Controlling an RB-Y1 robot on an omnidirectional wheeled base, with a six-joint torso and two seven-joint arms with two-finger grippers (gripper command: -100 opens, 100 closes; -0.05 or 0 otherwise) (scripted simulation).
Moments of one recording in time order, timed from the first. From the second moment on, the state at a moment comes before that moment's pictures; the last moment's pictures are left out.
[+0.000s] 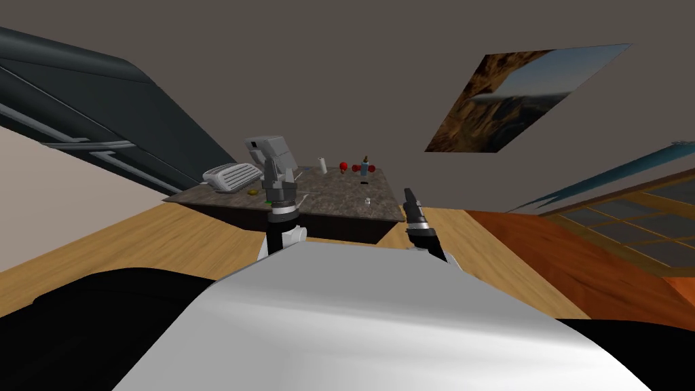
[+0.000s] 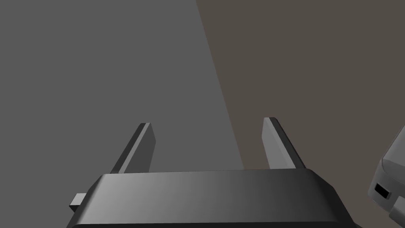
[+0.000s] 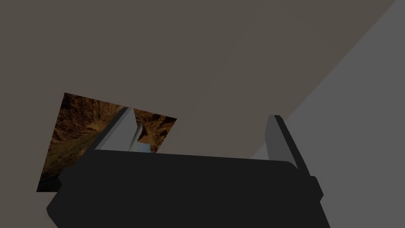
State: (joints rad) left arm 0.46 0.02 0.02 -2.36 -0.03 -0.53 -0.01; right arm 0.56 -0.26 0.04 -2.21 0.04 -0.32 0.26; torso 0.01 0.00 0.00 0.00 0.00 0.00
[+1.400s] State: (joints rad) left arm 0.46 0.02 0.02 -2.36 -0.03 -0.53 -0.01; right arm 0.61 -0.62 -0.04 -1.92 0.25 -0.17 0.42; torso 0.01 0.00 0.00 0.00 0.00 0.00
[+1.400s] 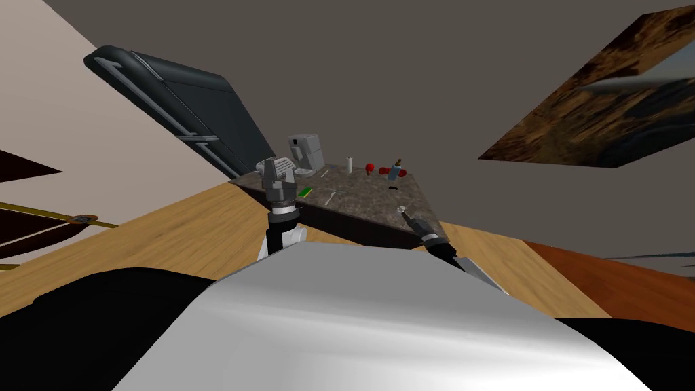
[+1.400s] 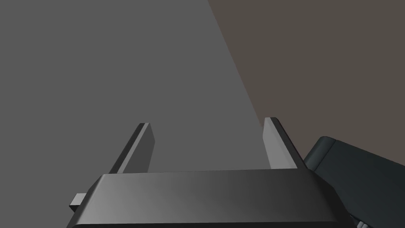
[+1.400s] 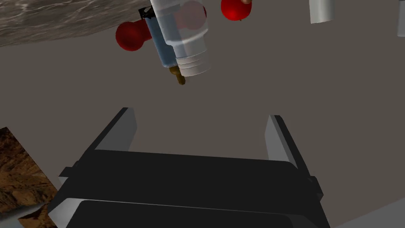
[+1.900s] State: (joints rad) left arm 0.46 0.02 0.02 -2.36 -0.03 -0.53 -0.01; right arm 0.62 -0.74 -0.06 -1.82 0.32 -0.13 0.47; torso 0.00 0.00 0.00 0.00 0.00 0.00
